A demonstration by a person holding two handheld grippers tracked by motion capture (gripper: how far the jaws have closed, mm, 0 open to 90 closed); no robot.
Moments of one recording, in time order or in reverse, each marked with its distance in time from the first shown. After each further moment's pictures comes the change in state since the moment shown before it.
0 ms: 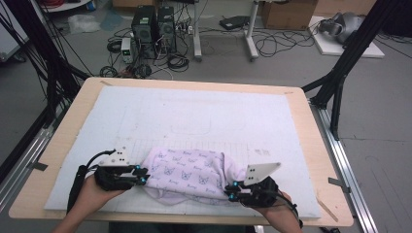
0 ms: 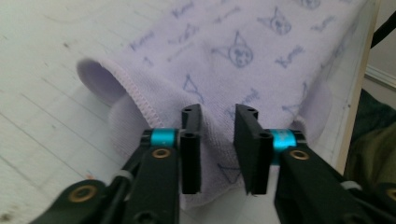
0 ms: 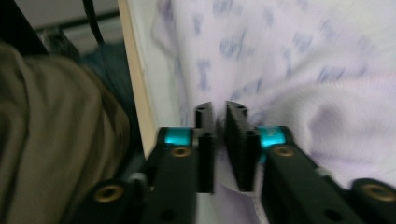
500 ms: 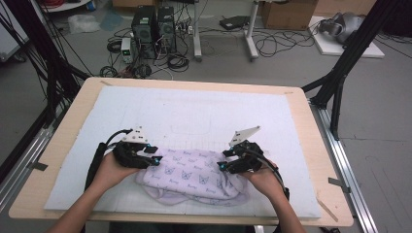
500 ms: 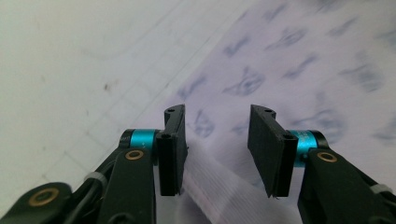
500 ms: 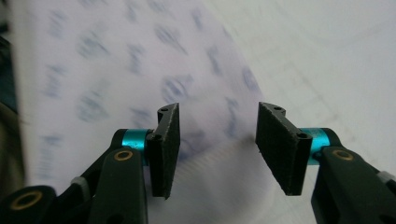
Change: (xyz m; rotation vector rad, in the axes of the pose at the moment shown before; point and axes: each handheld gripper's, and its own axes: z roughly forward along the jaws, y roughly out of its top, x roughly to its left) left arm 0.039 0.032 0.054 0.135 0.061 -0.014; right arm -0.079 0.037 0.043 0.162 -0.119 0.101
